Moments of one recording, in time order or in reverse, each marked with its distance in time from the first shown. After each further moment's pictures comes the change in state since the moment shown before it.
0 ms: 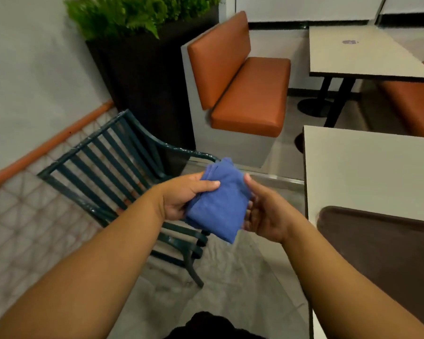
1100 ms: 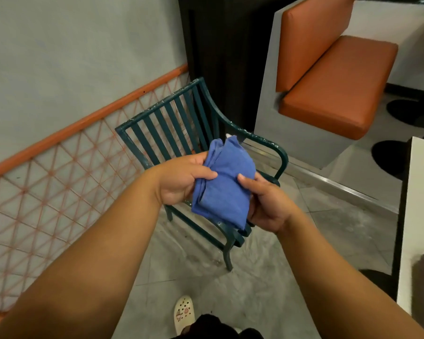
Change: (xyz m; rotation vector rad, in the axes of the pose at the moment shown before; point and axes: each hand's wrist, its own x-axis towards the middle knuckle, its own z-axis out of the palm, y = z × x) left_hand -0.090 -0.011 -0.126 -0.121 0.243 0.090; right_hand 0.107 0.044 0.127 0.077 -0.473 0.072
